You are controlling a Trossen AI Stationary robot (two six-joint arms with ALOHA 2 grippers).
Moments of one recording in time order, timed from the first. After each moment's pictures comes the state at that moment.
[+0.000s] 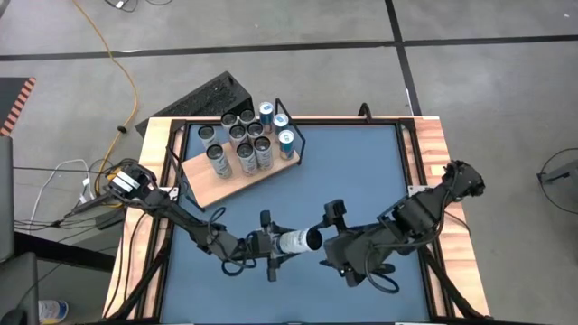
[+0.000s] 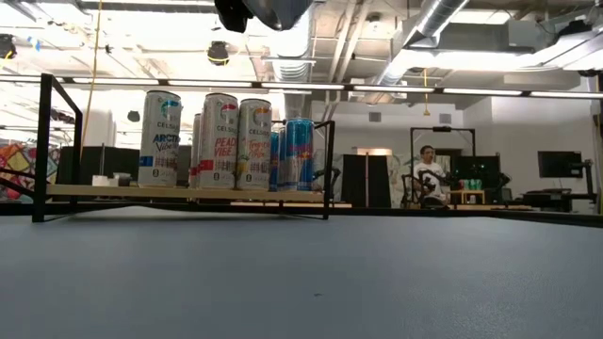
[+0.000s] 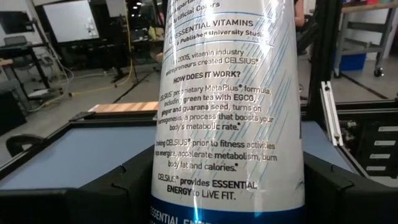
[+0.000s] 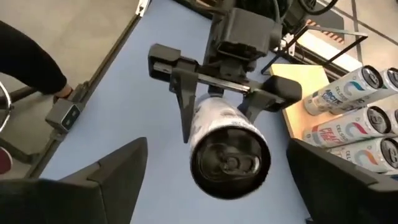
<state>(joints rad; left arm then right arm) -0.52 1.74 0.88 0.94 -0.69 0.14 0.59 1.73 2.01 -1.10 0.44 0.00</state>
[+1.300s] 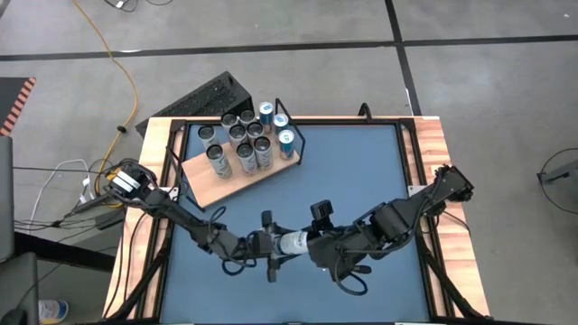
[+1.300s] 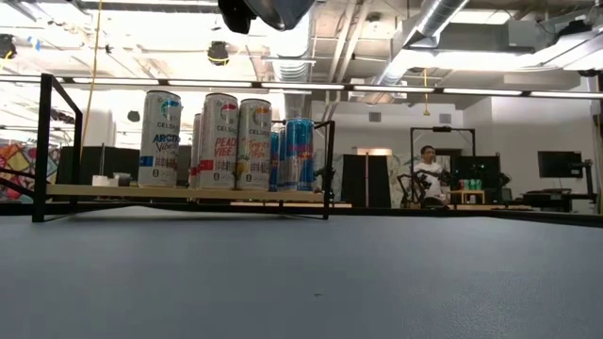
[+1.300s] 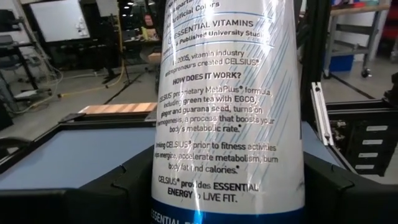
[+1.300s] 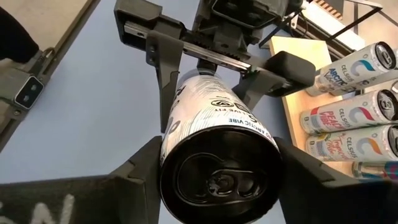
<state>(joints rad) -0.52 1.74 0.88 0.95 -0.64 0.14 0.53 1.82 2.01 -1.13 0.43 -0.03</state>
